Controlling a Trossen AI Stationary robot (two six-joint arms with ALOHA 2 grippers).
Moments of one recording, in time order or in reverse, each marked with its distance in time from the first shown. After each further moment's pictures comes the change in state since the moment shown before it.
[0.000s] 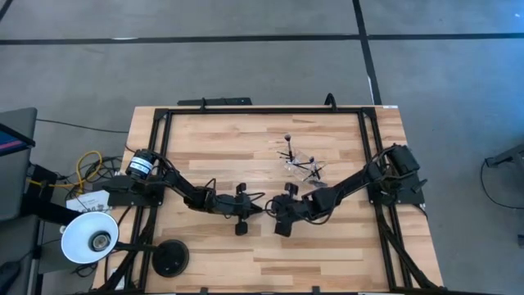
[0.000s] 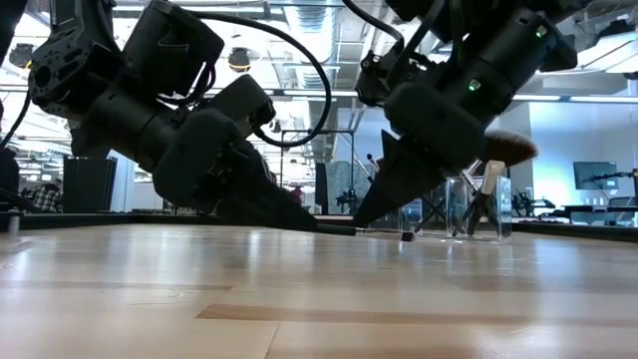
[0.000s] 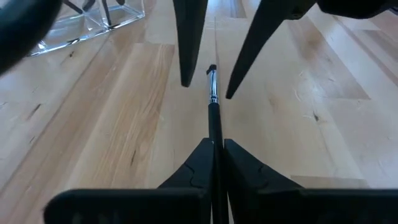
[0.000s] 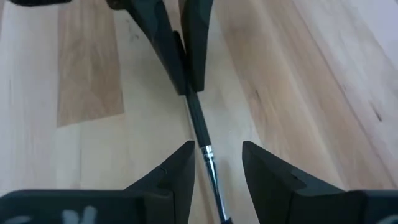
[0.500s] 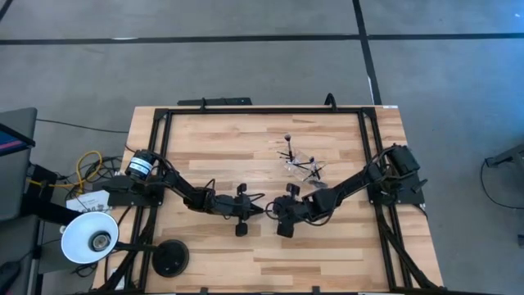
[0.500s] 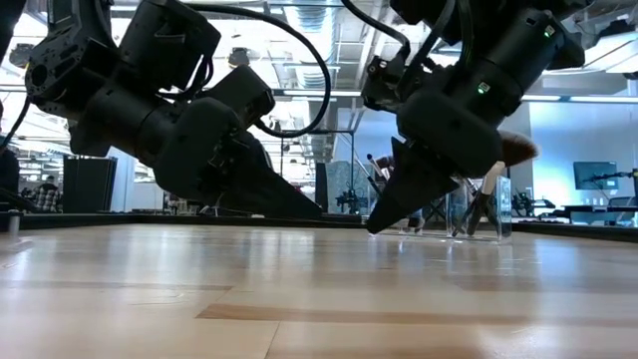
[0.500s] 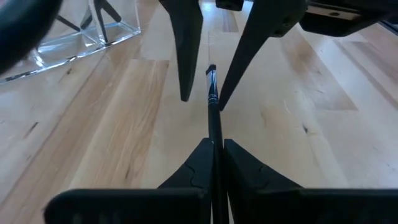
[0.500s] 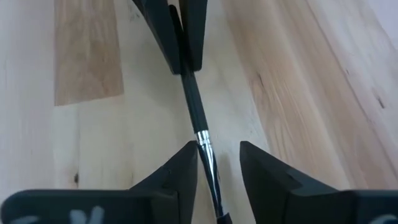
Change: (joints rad) left arm -0.015 -0.001 0.001 0.041 -0.004 0.024; right arm 0.000 0.000 0.000 -0.046 -0.002 0.000
